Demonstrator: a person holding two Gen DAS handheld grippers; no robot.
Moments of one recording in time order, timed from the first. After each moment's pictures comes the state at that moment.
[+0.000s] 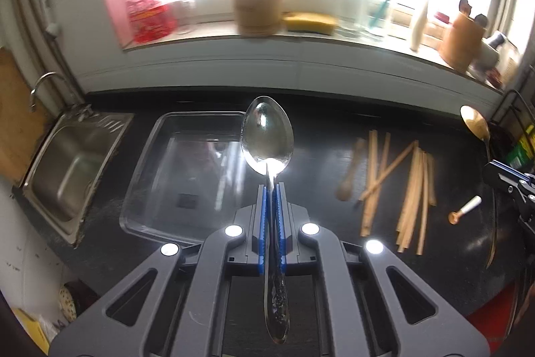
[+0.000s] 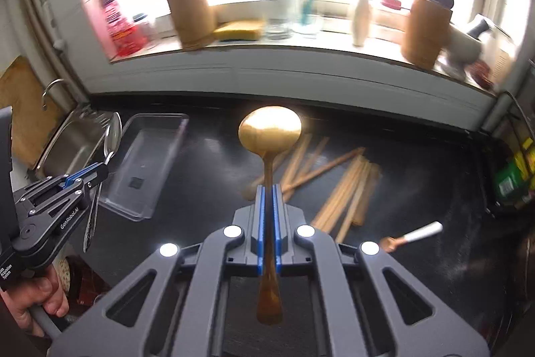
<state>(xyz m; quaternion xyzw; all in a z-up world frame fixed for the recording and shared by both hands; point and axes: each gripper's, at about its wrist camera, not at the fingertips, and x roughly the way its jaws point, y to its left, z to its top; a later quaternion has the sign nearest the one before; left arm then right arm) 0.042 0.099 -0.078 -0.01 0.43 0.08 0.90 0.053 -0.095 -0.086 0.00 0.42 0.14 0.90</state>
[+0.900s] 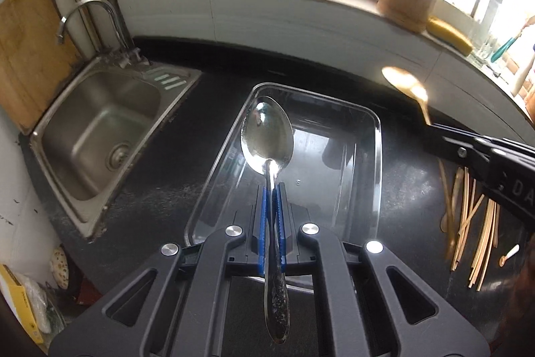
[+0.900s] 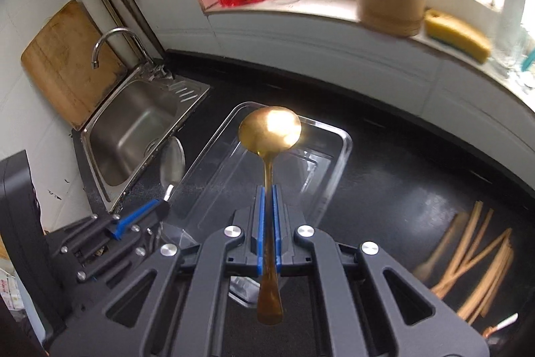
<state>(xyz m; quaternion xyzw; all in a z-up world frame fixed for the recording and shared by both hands) 0.083 0.276 -0.146 -0.10 0.46 0.16 0.87 0.166 0.159 -0.133 -0.04 0.47 0.31 0.82</state>
